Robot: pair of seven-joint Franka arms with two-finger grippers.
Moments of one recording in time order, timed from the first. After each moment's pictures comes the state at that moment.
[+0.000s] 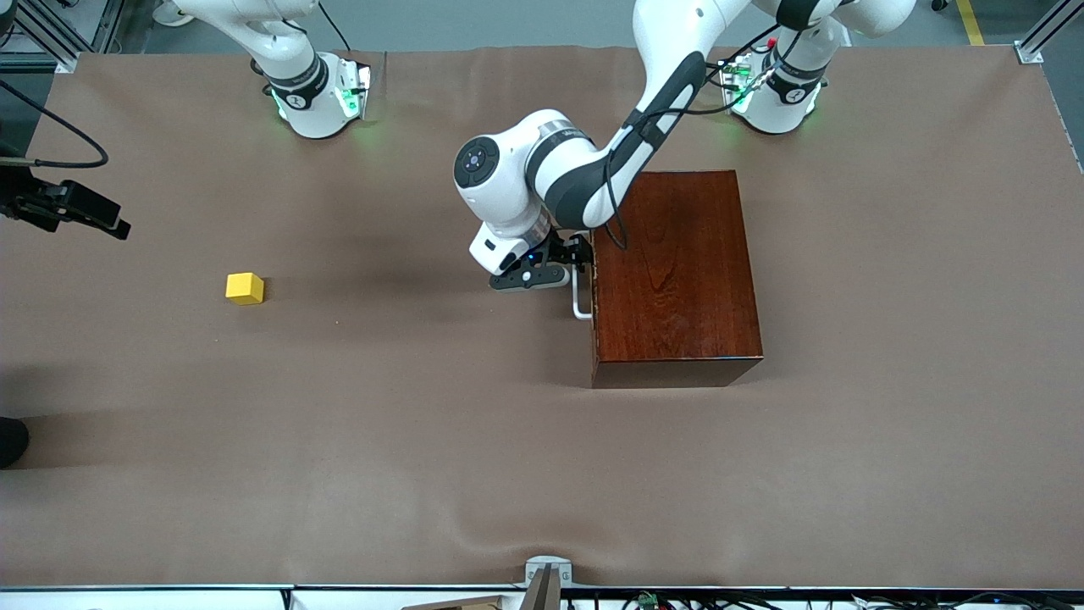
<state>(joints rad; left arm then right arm) -0.89 0.75 -0.04 -1.30 0.23 1.82 -0.99 -0.02 0.00 -0.04 -1.55 0.03 1.52 0.08</state>
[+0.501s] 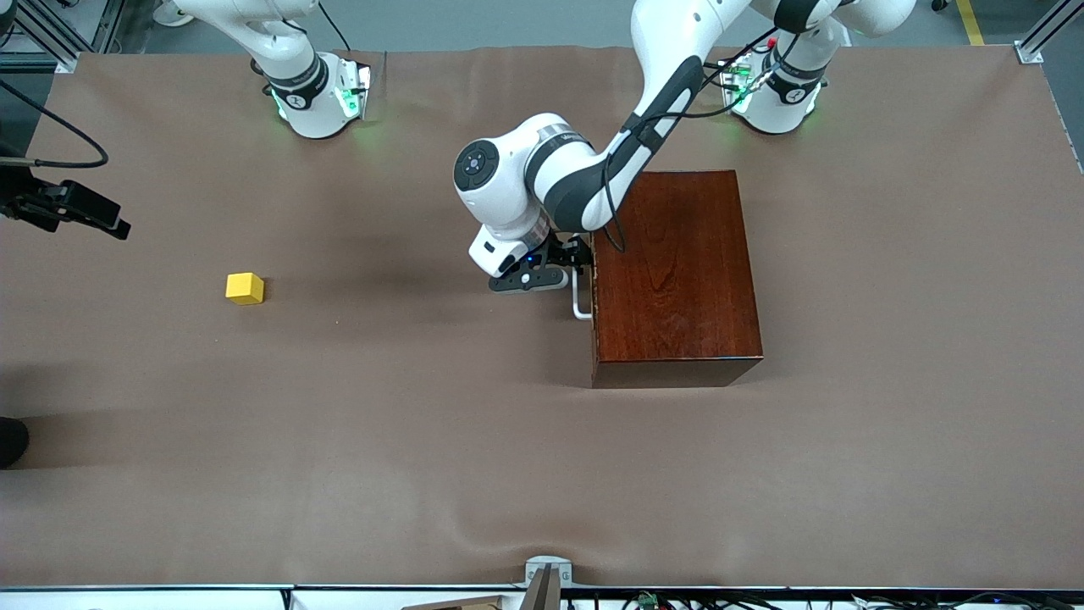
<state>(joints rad) -0.89 0.76 -0.04 -1.29 0.23 1.83 -0.99 -0.02 0.00 -0.04 -1.55 0.03 1.52 0.08</state>
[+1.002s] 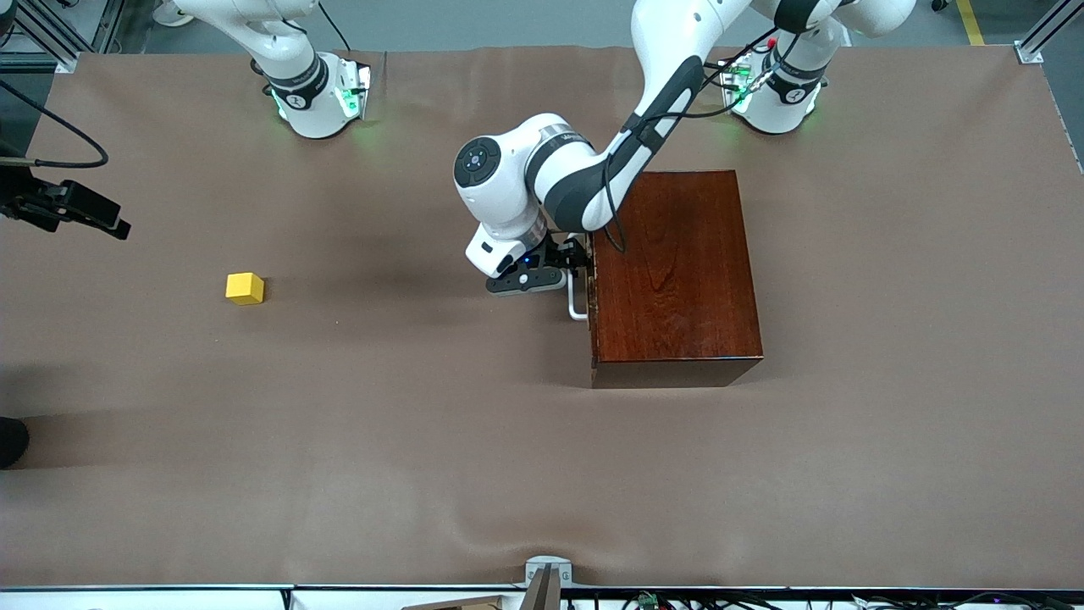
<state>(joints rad) -0.89 0.76 -0.04 -1.29 0.23 1.89 -1.03 -0.02 0.00 -0.04 -1.55 0.03 1.52 0.08</state>
